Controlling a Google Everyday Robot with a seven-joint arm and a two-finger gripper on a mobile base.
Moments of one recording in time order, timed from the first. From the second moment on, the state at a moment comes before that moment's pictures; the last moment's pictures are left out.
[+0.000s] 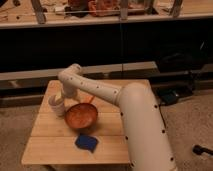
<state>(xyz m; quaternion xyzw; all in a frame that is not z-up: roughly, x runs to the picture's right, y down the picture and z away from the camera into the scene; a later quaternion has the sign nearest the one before) -0.237 0.071 0.898 -0.10 -0.32 -0.68 0.65</state>
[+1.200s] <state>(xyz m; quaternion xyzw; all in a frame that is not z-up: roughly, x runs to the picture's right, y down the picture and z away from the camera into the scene) -0.237 0.074 0.897 -0.10 -0.33 -0.68 0.65</state>
